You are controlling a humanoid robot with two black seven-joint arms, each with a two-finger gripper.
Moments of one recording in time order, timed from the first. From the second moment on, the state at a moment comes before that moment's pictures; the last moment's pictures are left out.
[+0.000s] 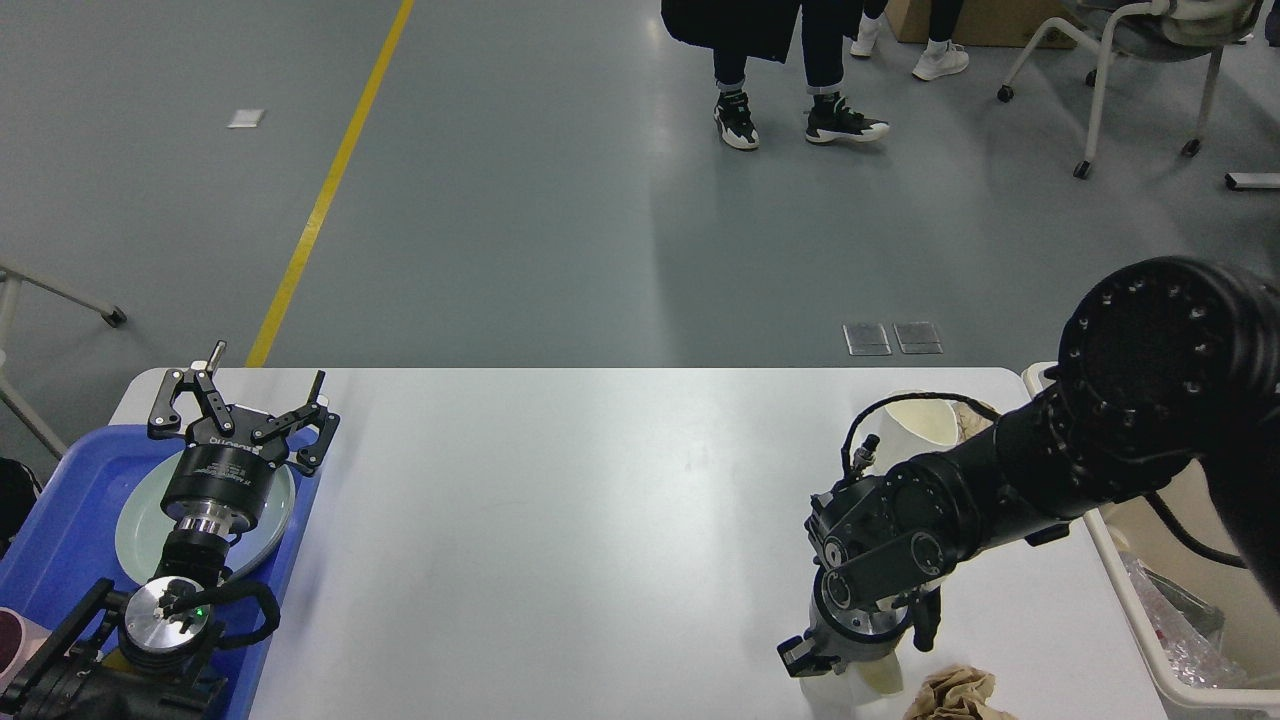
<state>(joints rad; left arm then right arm) -0.27 0.17 -1.43 -0.79 0.05 -0.55 -0.11 1.58 0.06 -1.04 1.42 -0.26 0.25 -0.34</state>
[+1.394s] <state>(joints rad) -0.27 0.17 -1.43 -0.79 0.05 -0.55 -0.11 2.30 -0.20 -1.36 1.54 0.30 0.56 -0.33</state>
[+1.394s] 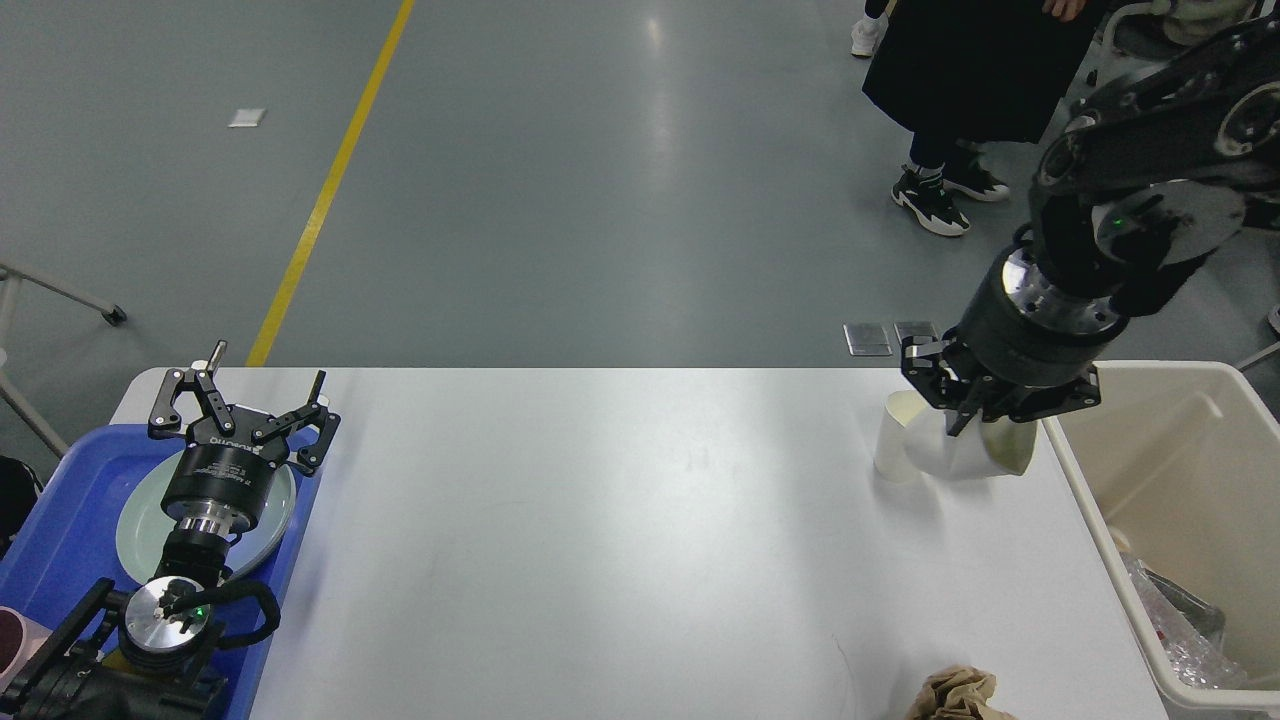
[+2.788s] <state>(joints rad) -0.27 0.17 -1.43 -0.79 0.05 -0.55 -0.11 0.66 -0.29 -1.18 0.09 0.23 0.01 -0.32</state>
